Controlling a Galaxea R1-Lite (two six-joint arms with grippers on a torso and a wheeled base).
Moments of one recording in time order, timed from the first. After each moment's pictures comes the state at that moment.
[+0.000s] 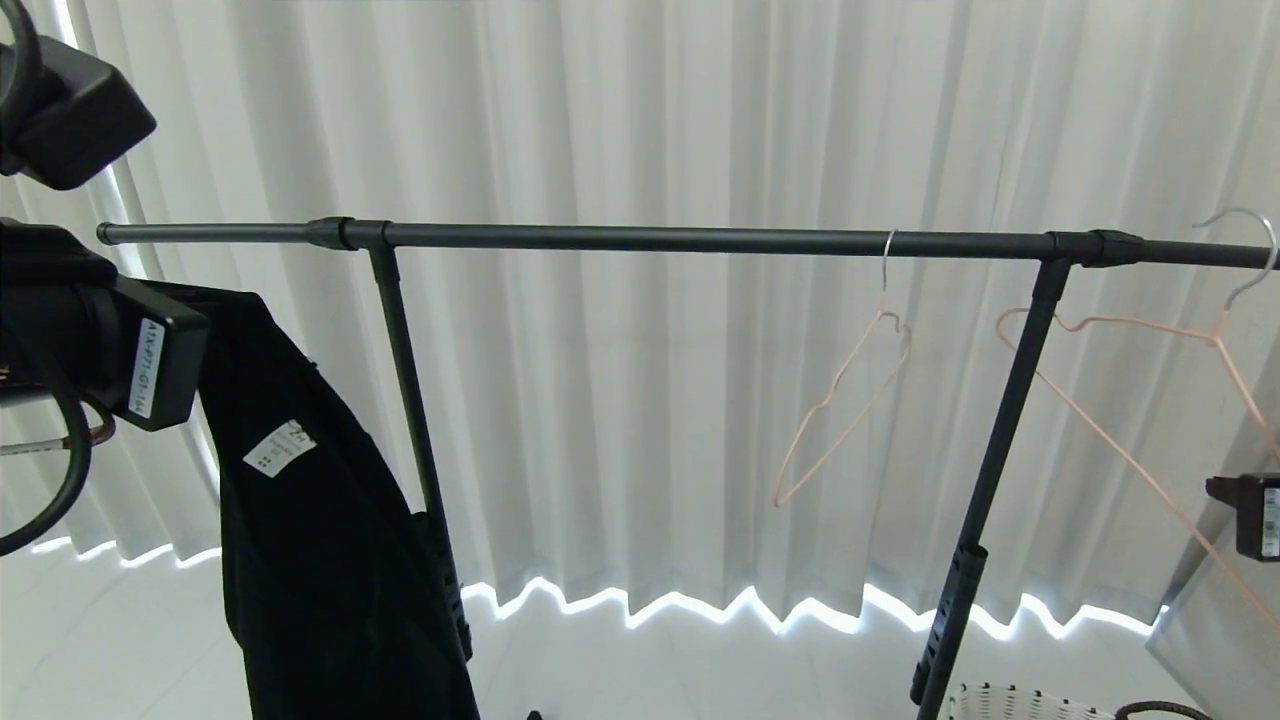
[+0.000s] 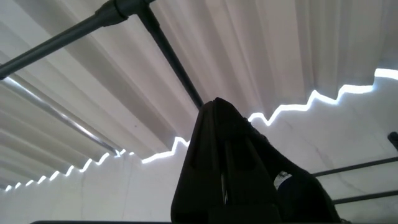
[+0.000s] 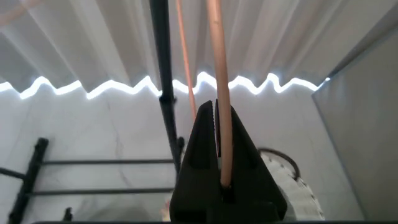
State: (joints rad) left arm -0.32 1.20 -1.17 0.32 0.20 0.37; right arm 0.00 1.18 -0.63 -0.08 -0.04 -0.01
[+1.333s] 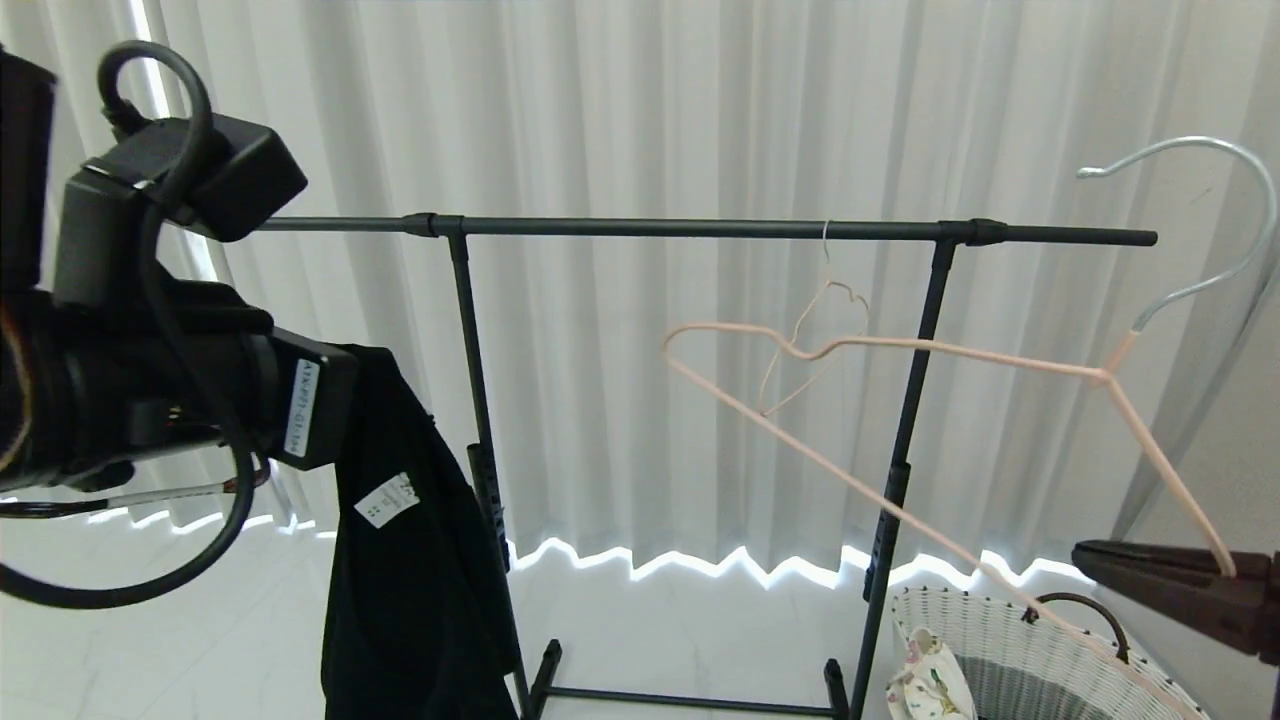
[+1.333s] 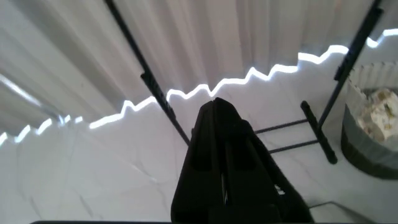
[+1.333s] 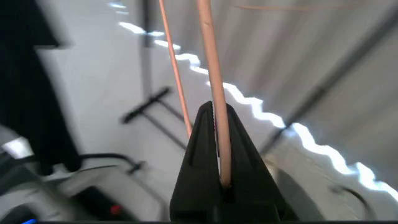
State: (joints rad) left arm -0.52 1.30 -1.15 0.32 0.26 0.10; right arm 0.74 0.97 -0.62 -0.01 0.05 0.01
